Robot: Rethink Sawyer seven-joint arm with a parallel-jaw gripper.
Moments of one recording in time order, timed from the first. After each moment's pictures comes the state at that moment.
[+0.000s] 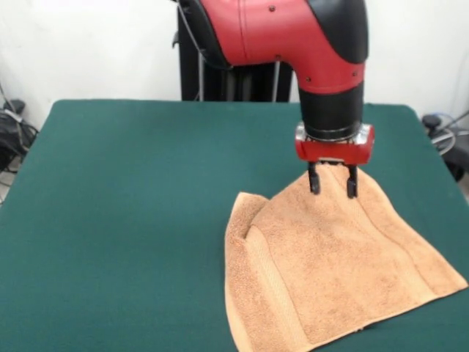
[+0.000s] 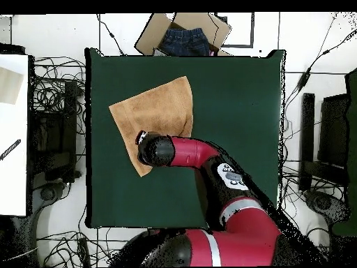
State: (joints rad) arm -0.34 -0.51 0.29 1.78 -0.10 0.29 1.99
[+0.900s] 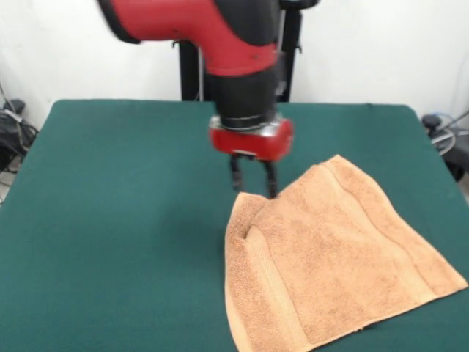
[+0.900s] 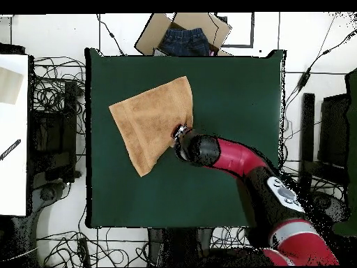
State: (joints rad) arm -0.56 -0.56 0.31 1.79 -0.12 0.29 1.99
